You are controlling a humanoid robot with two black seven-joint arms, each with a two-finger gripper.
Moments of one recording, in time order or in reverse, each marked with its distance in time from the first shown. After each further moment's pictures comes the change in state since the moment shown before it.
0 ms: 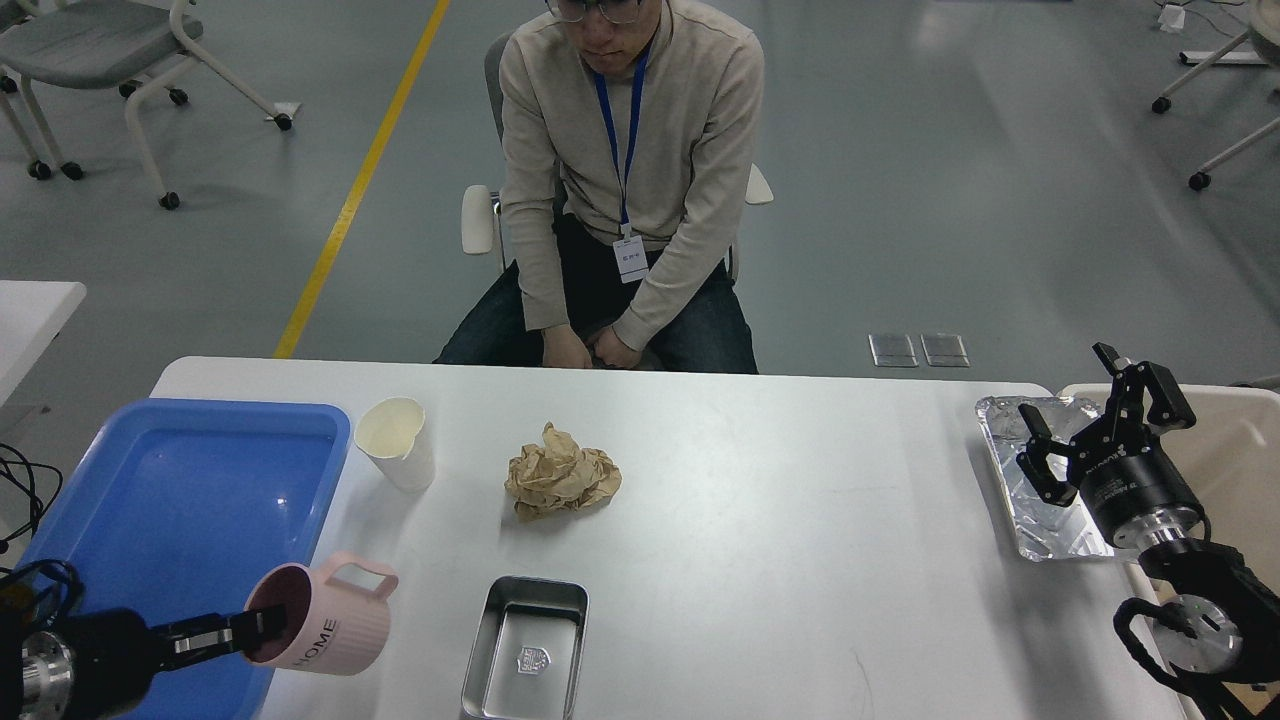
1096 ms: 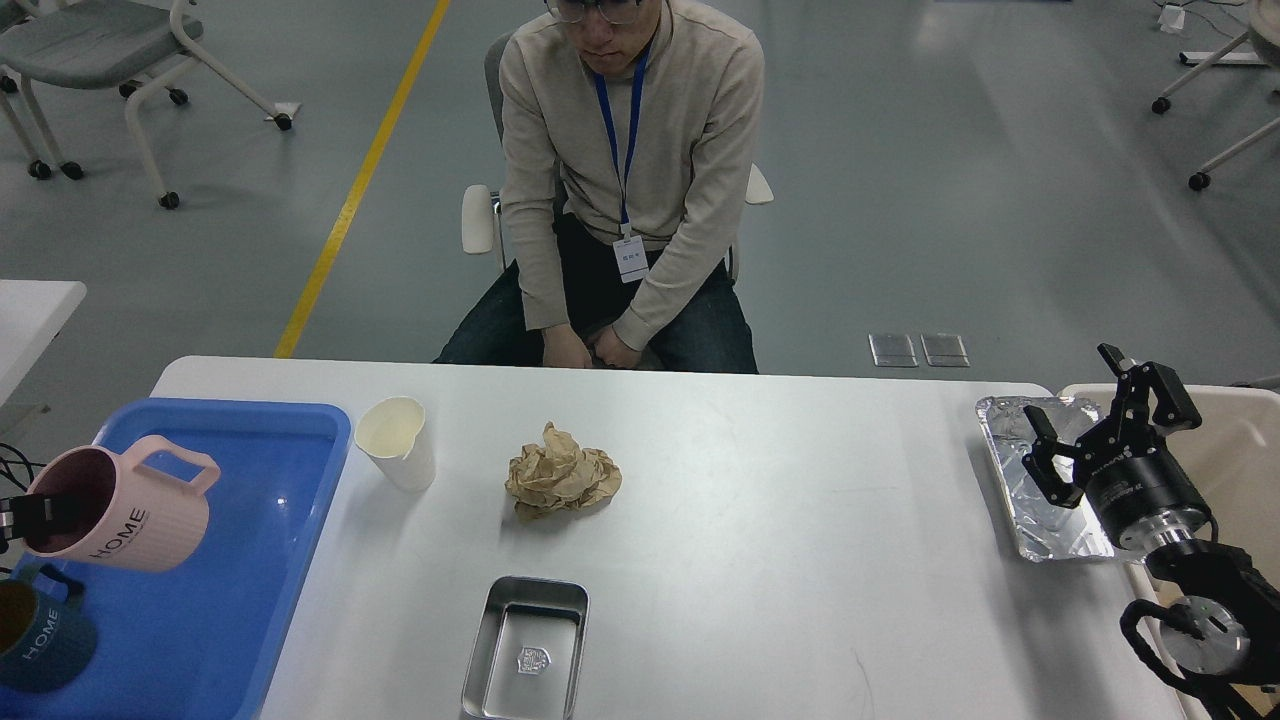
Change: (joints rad) left arm -0.245 0.285 0.063 0.056 -0.045 -0.166 -0.055; right arm -0.001 -0.010 -0.002 -0.001 0.000 0.000 0.000
